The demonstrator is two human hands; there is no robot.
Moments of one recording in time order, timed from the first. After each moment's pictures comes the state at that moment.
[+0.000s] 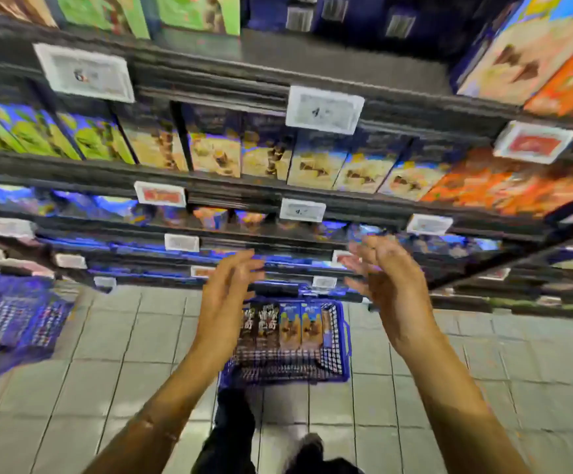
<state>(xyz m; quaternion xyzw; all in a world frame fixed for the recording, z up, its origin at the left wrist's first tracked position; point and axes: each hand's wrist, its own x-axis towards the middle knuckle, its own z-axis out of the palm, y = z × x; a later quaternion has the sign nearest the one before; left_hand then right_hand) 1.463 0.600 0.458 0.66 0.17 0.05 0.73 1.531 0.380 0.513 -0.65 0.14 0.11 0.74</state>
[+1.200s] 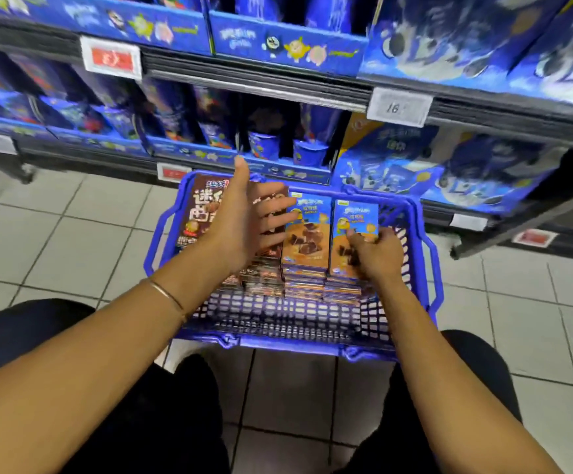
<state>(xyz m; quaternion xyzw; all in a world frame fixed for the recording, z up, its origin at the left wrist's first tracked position) 1.495 0.510 -0.121 0.52 0.33 -0.10 0.78 1.551 0.274 -0.224 -0.85 0.16 0.08 0.49</state>
